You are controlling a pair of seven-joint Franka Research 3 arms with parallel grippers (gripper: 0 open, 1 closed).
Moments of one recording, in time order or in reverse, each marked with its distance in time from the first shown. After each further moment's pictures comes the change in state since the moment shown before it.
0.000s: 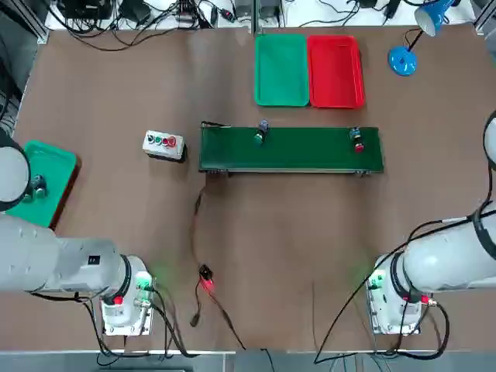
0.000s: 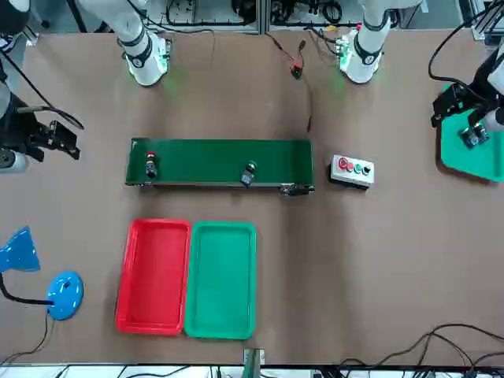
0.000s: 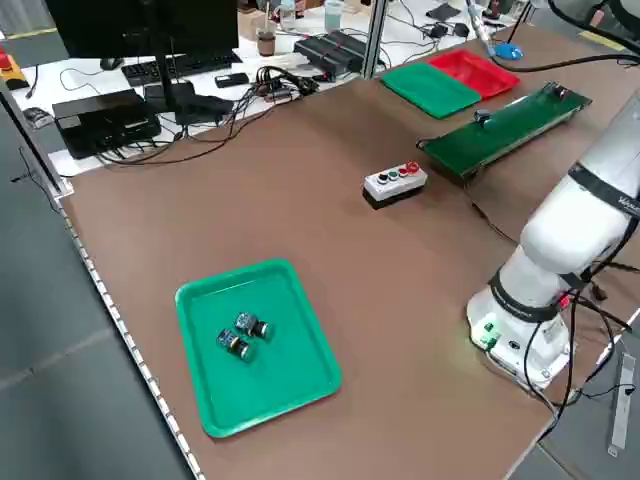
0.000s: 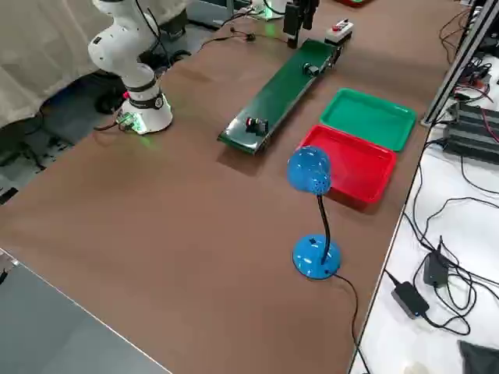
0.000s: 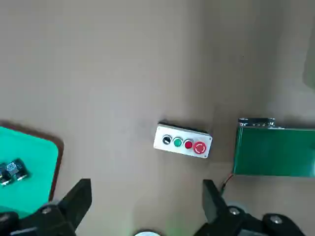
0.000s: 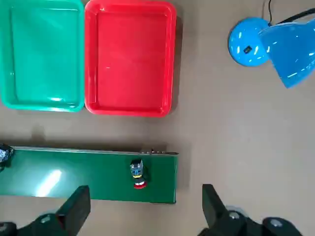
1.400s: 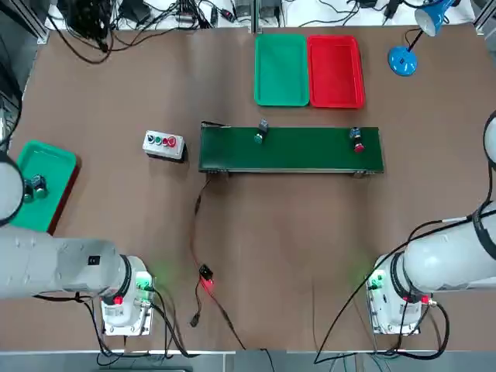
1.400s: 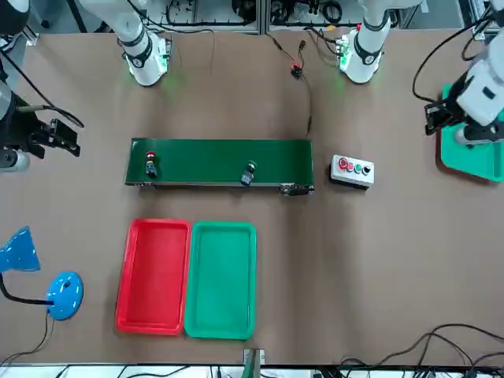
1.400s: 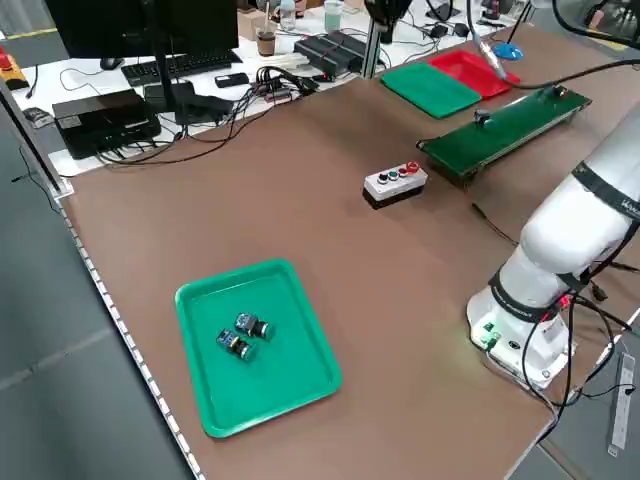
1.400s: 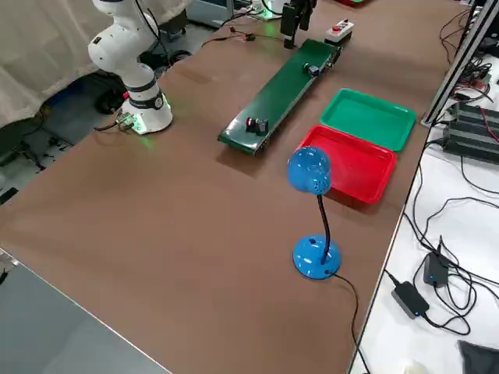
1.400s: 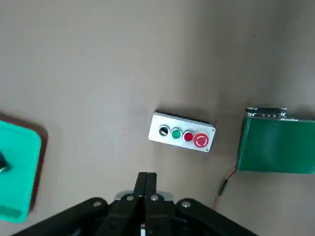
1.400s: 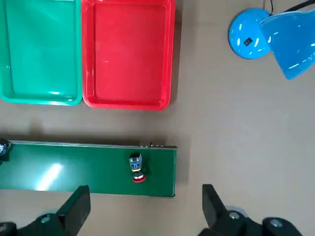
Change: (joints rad) left arm -0.011 -0.108 -0.004 -0.323 -0.022 0.171 -0.025; right arm 0.000 0.000 -0.002 -0.001 -0.001 -0.028 -0.001
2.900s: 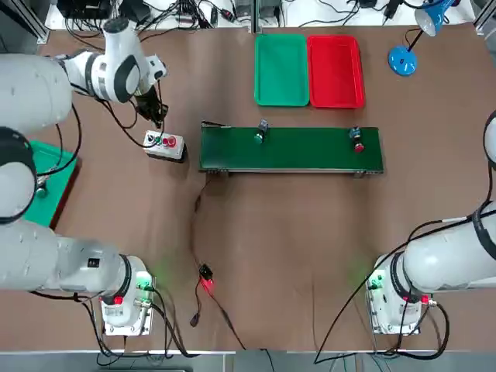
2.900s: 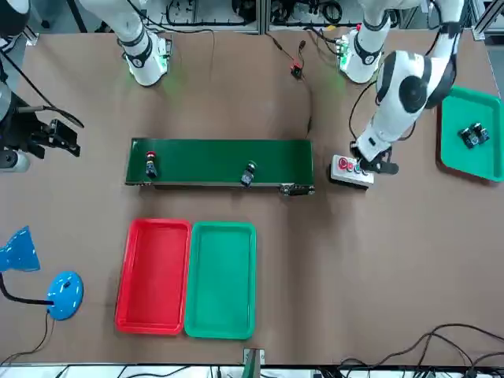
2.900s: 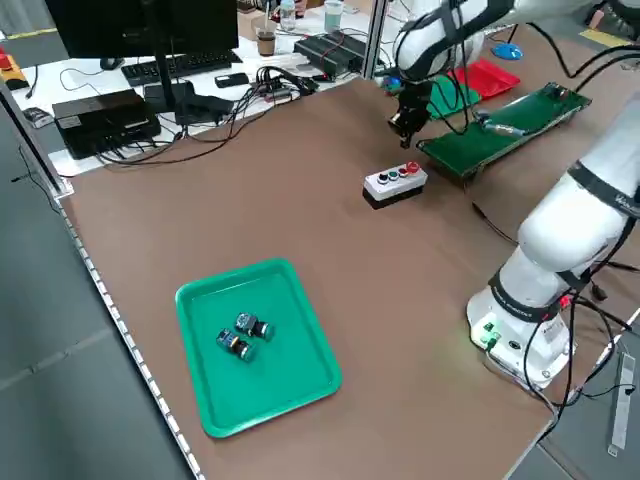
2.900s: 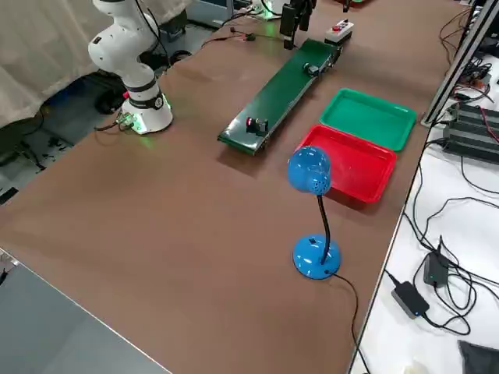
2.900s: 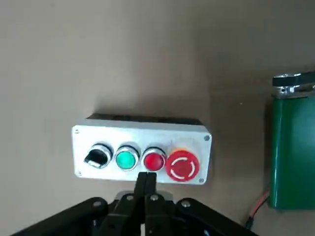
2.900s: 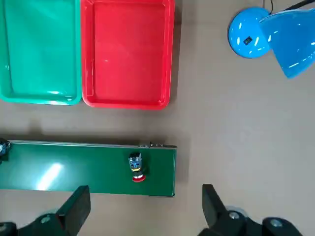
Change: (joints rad) left arm -0.049 0.138 -0.148 -0.538 -0.004 0.650 -0.017; right arm 0.000 0.000 -0.001 -0.003 0.000 -0.001 0.000
